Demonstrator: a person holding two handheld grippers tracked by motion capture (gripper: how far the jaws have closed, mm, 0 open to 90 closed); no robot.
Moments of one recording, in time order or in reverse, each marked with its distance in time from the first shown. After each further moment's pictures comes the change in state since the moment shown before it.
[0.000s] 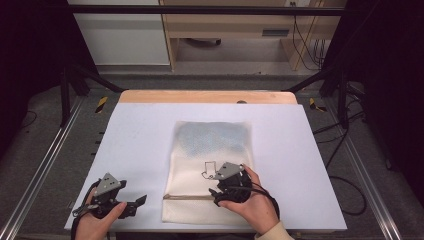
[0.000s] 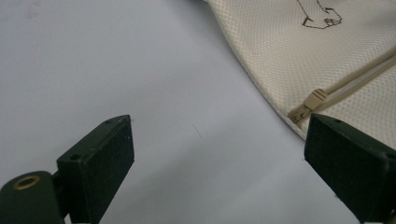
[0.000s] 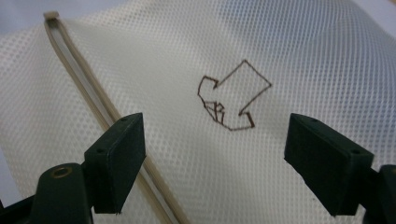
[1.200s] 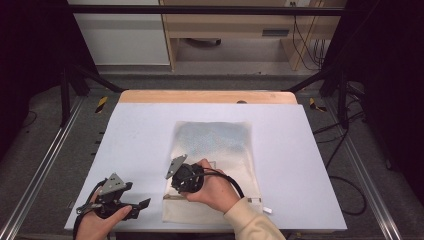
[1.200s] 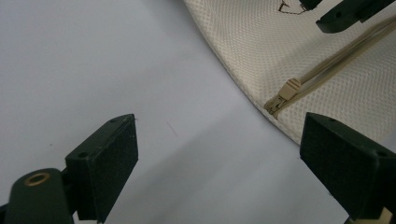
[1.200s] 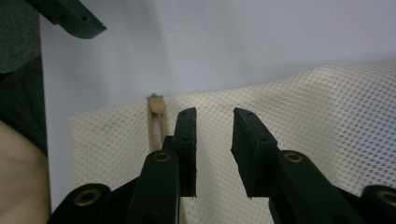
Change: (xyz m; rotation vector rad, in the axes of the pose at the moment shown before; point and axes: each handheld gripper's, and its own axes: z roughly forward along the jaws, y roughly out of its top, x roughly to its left) left arm -0.006 0.006 0.007 0.062 -0.076 0.048; right arm 0.044 0.087 0.056 0.070 0.298 -0.278
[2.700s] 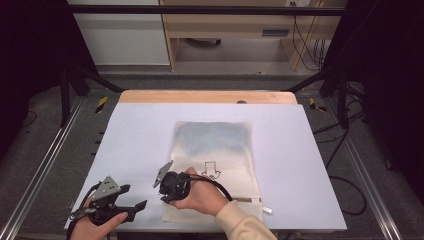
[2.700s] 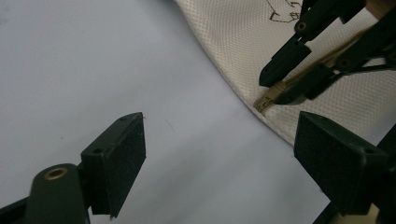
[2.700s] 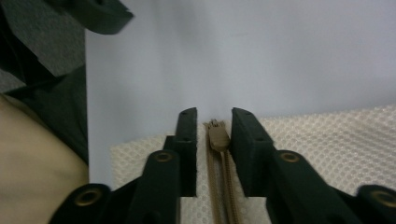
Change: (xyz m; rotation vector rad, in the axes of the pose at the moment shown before) left arm -0.008 -0.003 -0.016 -0.037 0.007 -0.006; right arm 0.016 0.011 0.041 0.033 0.159 0.008
